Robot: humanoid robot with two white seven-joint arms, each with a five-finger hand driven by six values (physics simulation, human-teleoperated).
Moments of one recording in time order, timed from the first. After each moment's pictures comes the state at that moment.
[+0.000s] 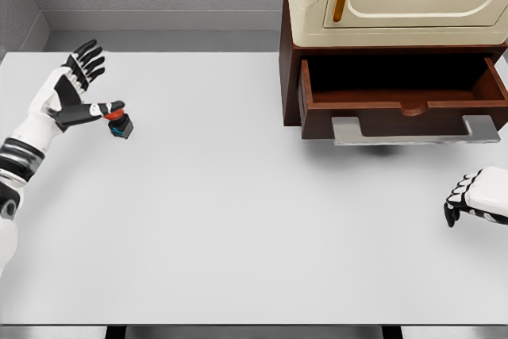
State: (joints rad) left arm -0.27 0.41 -0.04 -1.30 0.44 -0.15 -0.36; right arm 0.23 -1.37 0.16 -1.77 0.27 -0.61 0.20
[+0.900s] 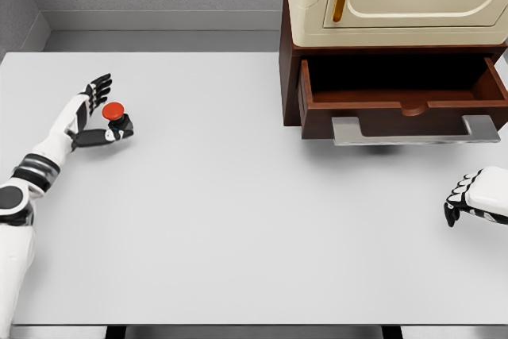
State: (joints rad) left arm -0.31 0.32 0.00 -1.07 0.07 -0.22 -0.35; right arm 0.23 -1.37 0.16 -1.77 0.27 -0.61 0.19
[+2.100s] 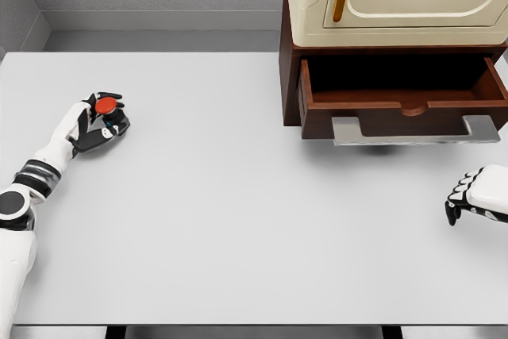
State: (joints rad) left arm -0.30 0.32 0.00 -1.05 0.06 -0.23 -0.35; right arm 0.23 -1.38 0.15 -1.77 0.26 -0.61 0.19
